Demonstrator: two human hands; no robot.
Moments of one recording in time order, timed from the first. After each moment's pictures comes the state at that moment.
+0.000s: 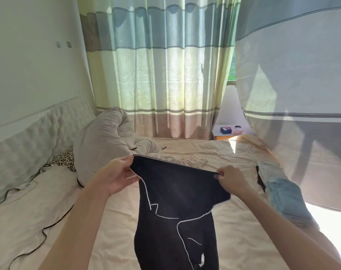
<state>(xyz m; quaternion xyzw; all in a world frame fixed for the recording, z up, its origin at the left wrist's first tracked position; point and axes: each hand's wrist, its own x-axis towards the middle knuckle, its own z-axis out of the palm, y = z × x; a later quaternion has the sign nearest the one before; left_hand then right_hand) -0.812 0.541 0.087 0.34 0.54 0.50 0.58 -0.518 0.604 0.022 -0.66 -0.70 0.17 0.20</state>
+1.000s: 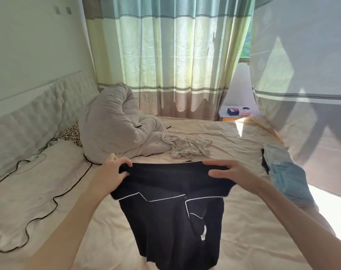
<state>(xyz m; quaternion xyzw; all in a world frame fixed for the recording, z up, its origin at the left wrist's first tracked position) -0.860 0.519 0.003 0.65 0.73 0.20 0.06 -0.515 0.575 0.000 -0.44 -0.67 0.54 0.27</state>
